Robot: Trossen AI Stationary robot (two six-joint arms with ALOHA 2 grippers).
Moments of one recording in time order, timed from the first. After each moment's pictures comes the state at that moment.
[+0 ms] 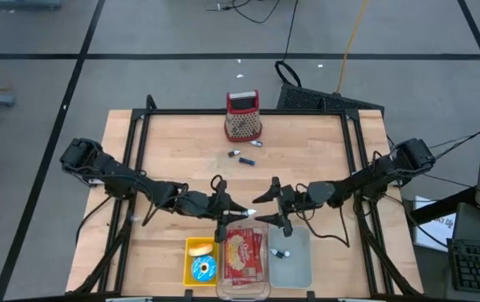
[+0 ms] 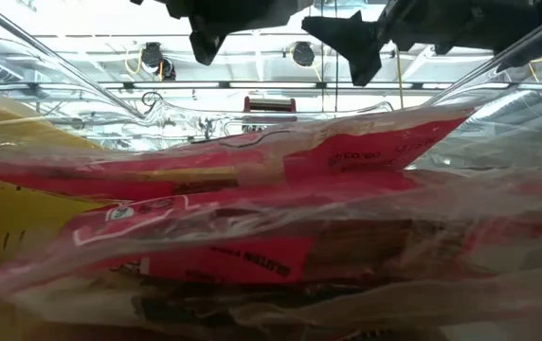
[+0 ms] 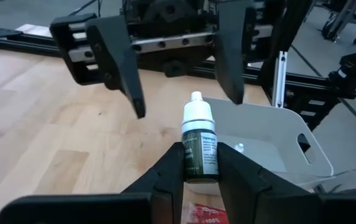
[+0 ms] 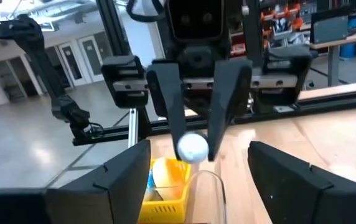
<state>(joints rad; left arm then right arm) -0.35 1.55 0.92 0.31 -0.26 -0.27 0.30 1.53 0.57 1.02 0.10 0.24</state>
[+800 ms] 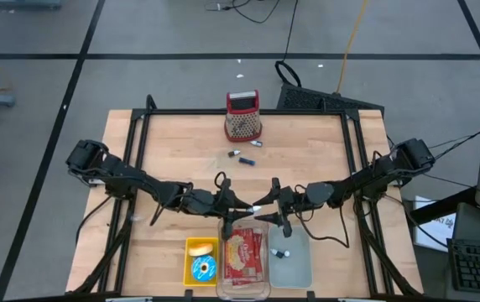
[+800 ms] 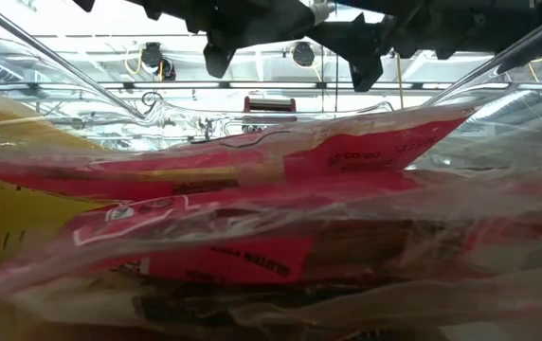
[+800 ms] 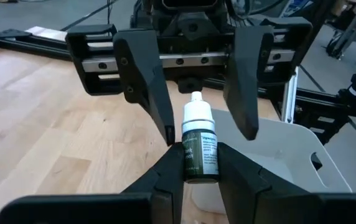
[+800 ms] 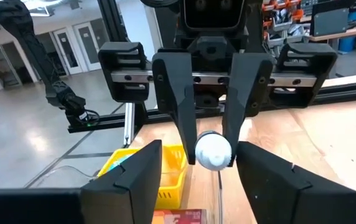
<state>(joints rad) -0.31 1.62 0.92 0.42 -0.26 -0.29 0.30 1.53 0.57 0.98 0.10 0.22</state>
